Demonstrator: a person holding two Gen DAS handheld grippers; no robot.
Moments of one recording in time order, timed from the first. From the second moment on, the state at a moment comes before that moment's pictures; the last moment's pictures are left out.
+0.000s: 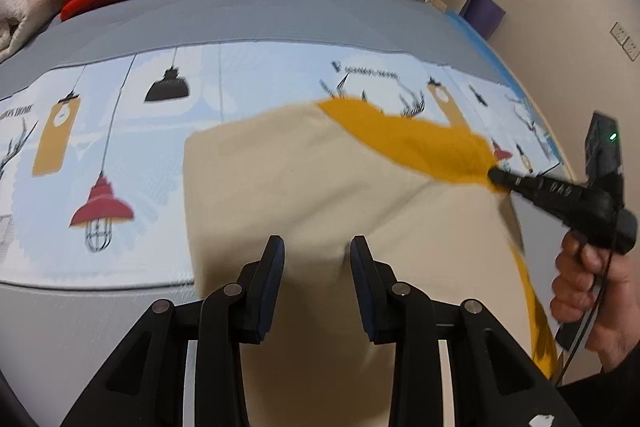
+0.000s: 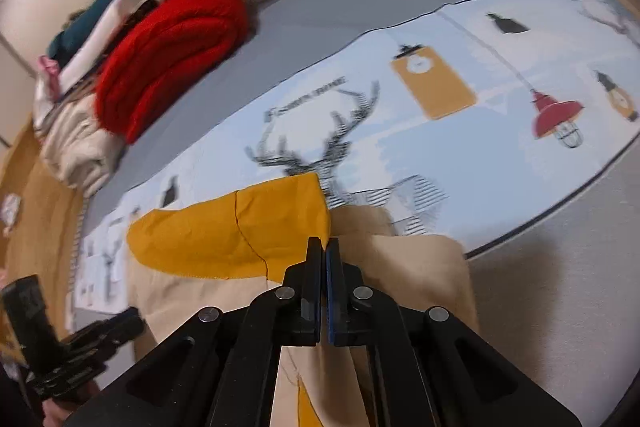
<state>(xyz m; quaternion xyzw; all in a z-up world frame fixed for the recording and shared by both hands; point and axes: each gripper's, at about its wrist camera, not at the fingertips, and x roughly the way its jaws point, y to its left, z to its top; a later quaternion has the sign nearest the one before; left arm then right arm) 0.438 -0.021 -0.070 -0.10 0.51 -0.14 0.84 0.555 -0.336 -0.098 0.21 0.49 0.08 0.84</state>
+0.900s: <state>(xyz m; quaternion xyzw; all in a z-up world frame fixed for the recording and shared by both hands) 0.444 0.015 -0.043 -0.13 0.51 -0.10 0.84 0.520 -0.332 -0.092 0.08 0.53 0.07 0.84</state>
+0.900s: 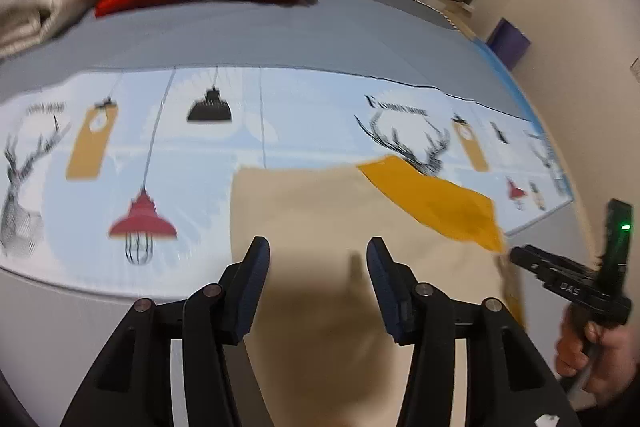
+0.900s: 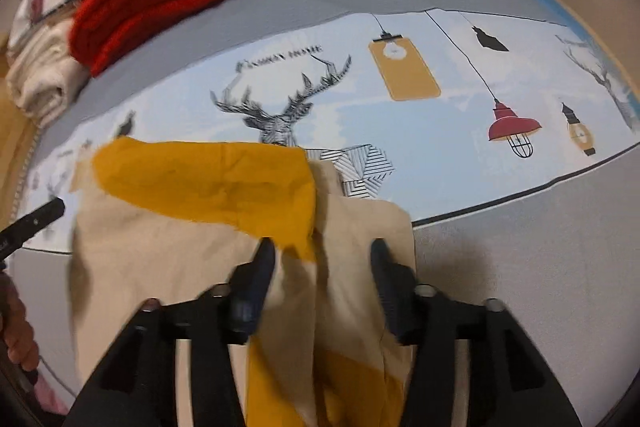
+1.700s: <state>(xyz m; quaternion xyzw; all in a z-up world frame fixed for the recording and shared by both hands) 0.149 -0.029 0.058 -0.04 0.39 -0.03 0.92 0.272 -0.330 0.023 -0.01 0.40 0.03 0.92</state>
